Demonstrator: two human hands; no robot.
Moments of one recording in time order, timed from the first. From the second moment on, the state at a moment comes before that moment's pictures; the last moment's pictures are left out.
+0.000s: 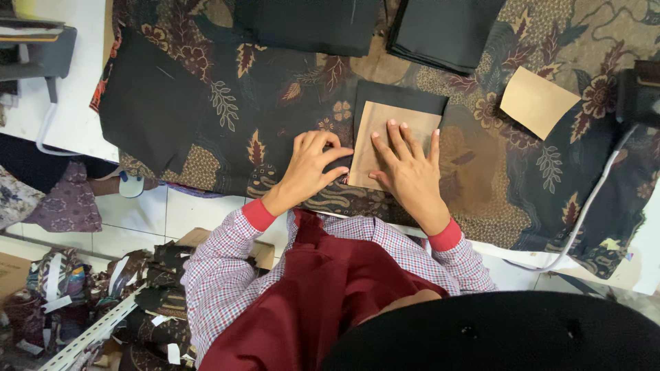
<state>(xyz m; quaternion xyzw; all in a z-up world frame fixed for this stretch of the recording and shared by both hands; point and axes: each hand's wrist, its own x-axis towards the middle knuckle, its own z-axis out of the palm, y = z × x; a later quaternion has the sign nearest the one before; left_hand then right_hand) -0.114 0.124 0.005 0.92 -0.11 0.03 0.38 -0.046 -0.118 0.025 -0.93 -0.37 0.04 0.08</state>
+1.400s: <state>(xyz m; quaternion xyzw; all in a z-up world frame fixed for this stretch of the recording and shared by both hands) -0.064 0.101 0.002 0.94 -0.30 -0.07 0.16 0.112 -0.435 -0.062 -0.70 0.07 -0.20 0.69</state>
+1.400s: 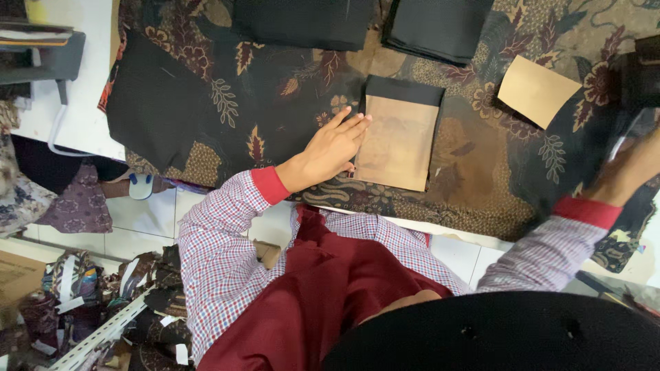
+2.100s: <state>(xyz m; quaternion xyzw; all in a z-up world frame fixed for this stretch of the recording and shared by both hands) -0.062 0.098 -0.002 0.94 -0.32 -0.06 0.10 -0.068 -0.186 0.135 -0.91 -0.22 0.31 0.13</state>
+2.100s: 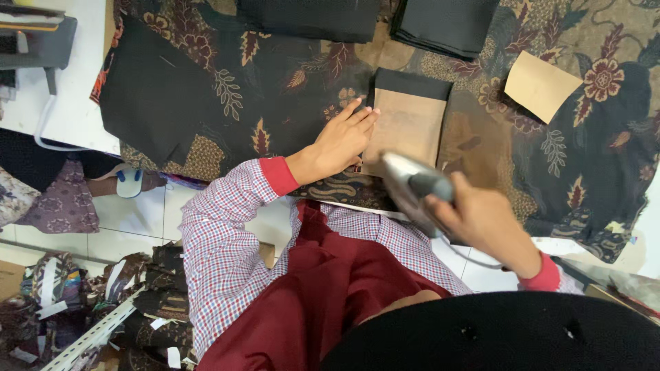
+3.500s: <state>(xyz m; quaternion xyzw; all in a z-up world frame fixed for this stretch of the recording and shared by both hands) 0.091 0.097 -0.048 0.84 -0.50 0.18 -0.01 -0.056 -0.085 0.063 -0.96 -0.24 0.12 0.08</state>
